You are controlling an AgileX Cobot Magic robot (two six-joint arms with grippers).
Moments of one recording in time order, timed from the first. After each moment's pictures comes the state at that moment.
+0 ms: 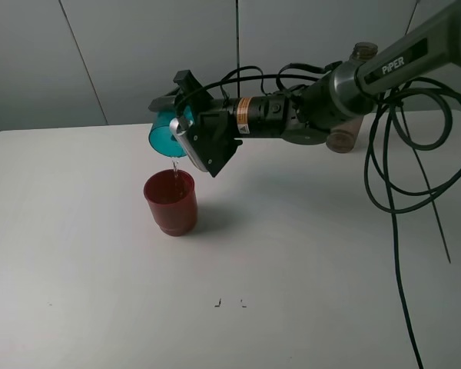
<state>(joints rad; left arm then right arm) -0.11 0.00 -0.51 0.09 1.08 0.00 0.54 2.22 -1.30 -0.97 -0.77 -1.17</state>
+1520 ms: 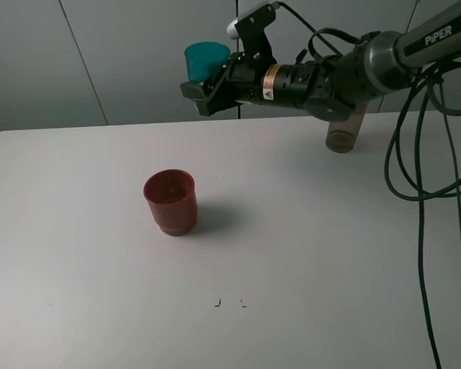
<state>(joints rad) -0.11 0.00 -0.51 0.09 1.08 0.01 0.44 2.14 -1.30 -0.82 -0.67 0.58</state>
